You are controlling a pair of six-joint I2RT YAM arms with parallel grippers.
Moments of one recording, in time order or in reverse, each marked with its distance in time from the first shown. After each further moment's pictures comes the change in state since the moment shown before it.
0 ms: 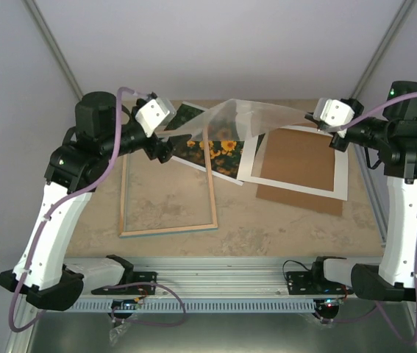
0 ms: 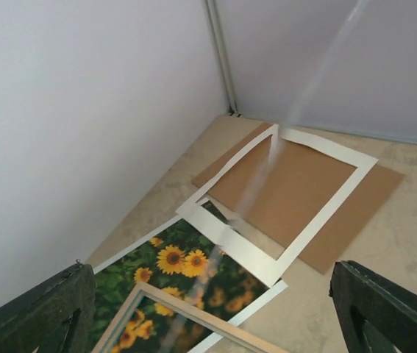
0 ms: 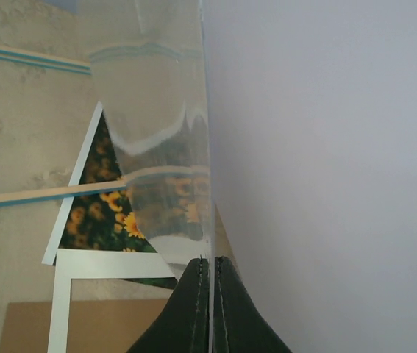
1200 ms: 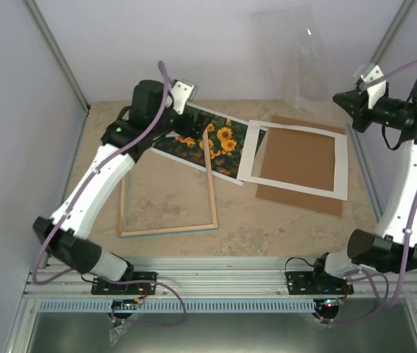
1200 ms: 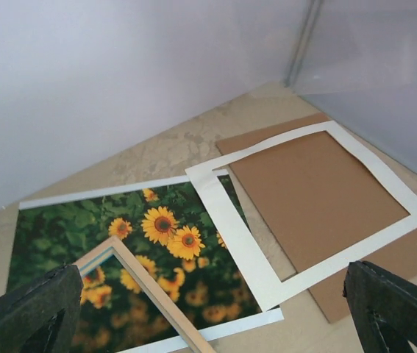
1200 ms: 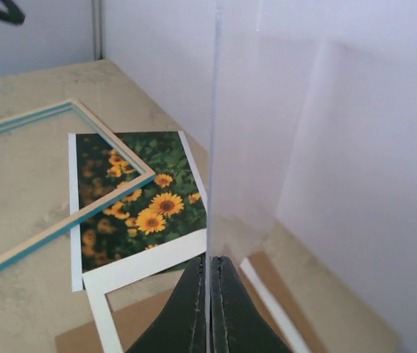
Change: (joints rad) left arm -0.049 0.331 -0.026 0.230 -0.258 -0.403; right arm -0.314 0.249 0.110 -0.027 -0.179 0.344
